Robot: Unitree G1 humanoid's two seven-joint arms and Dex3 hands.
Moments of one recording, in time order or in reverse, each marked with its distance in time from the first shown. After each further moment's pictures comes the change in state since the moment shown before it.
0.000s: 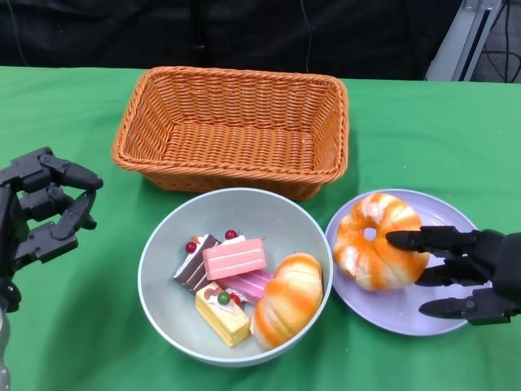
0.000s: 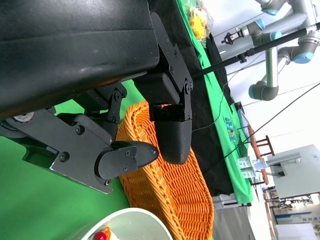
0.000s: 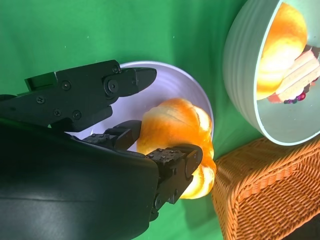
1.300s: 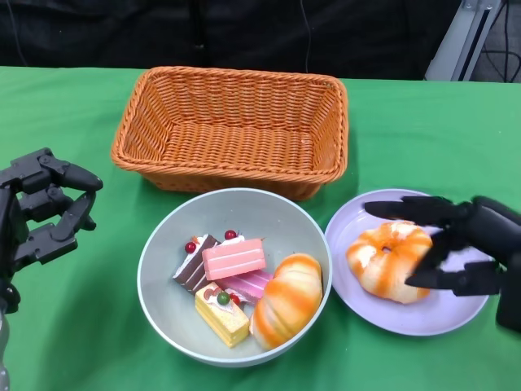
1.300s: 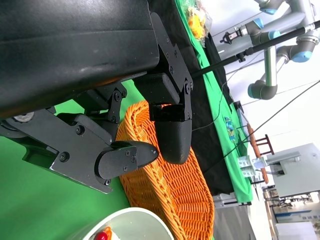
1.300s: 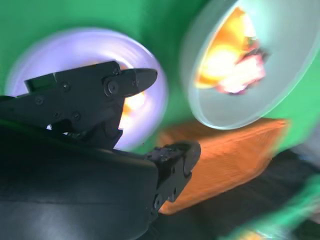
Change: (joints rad) left arm 0.000 0.002 0.001 0.016 0.003 -0.020 -0.004; right arm 0.016 -0.037 -0.025 -0.266 -0.122 -0.200 -0.076
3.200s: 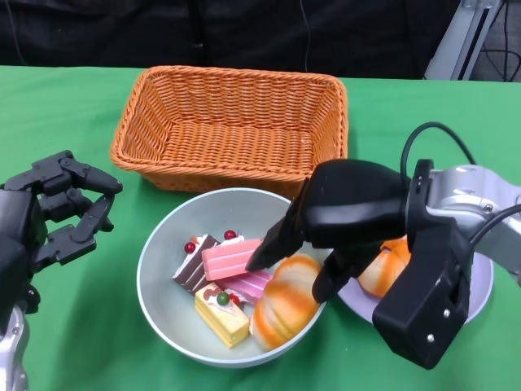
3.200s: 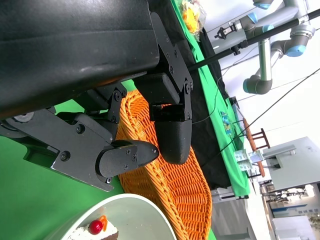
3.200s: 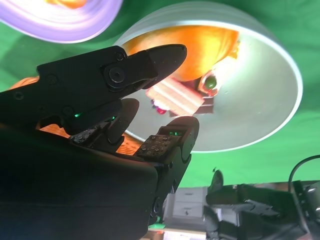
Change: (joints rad) left arm 0.004 -0.032 -0.042 -0.007 0.028 -0.037 0.045; right arm -0.639 0.150 0.449 0.663 -0.431 -0.686 -0.119
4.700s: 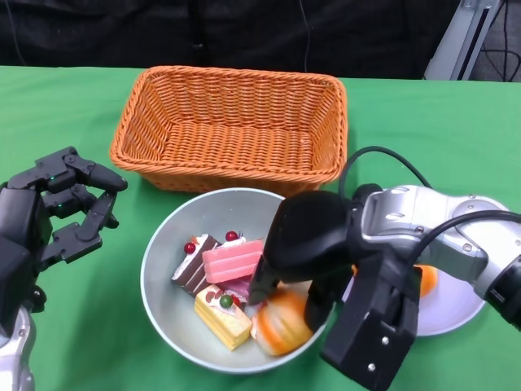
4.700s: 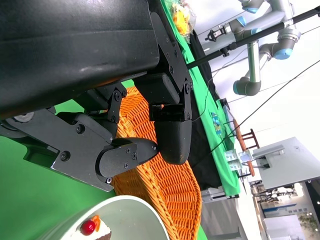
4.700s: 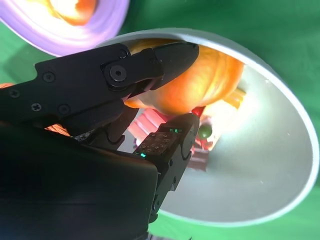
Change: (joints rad) left arm 0.029 -0.025 0.000 -0.088 0.009 0.018 0.018; right arm -0.063 0.076 0.179 -0.021 -0.220 0.170 0.098
